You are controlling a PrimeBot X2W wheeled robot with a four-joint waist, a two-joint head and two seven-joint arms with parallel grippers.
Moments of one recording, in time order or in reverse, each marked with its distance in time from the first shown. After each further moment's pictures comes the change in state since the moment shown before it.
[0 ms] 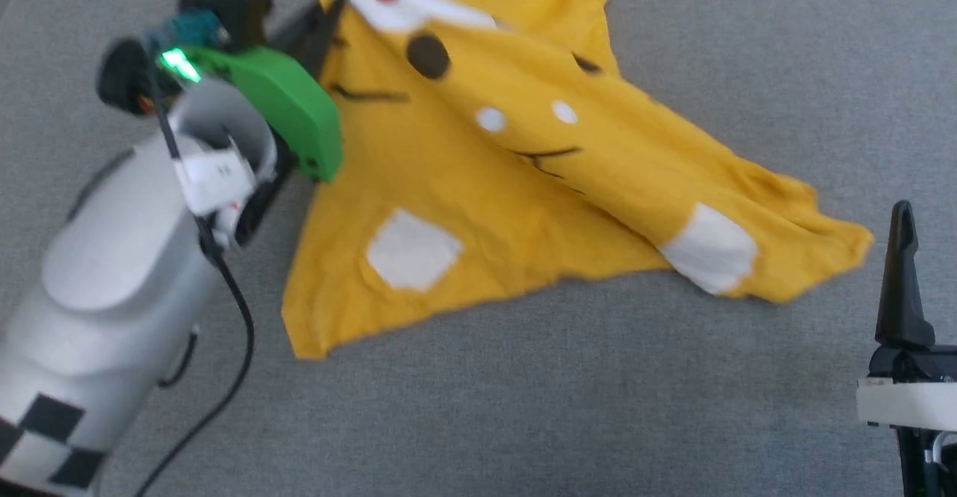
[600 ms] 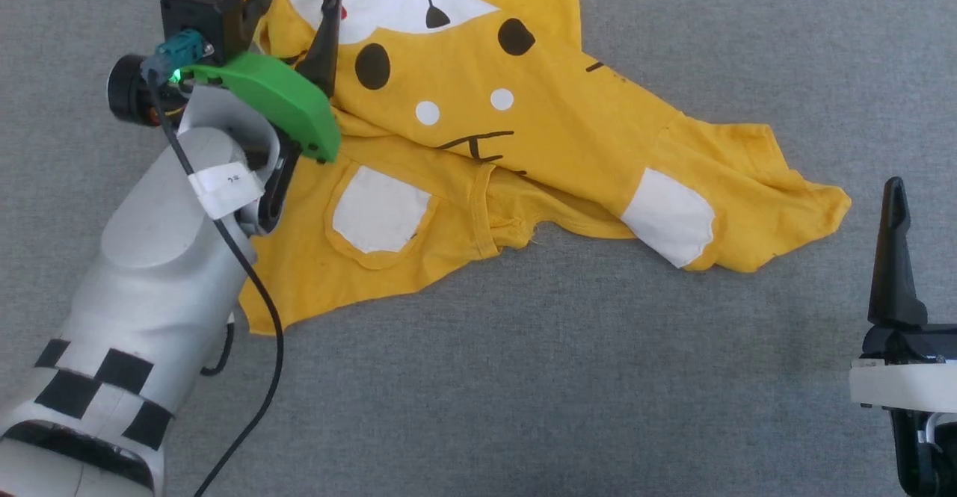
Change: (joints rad) left arm -0.079 -0.159 0.036 0.447 0.019 -0.062 -0.354; right arm -0.049 0.000 0.016 -0.003 -0.028 0.000 0.013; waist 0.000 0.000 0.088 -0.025
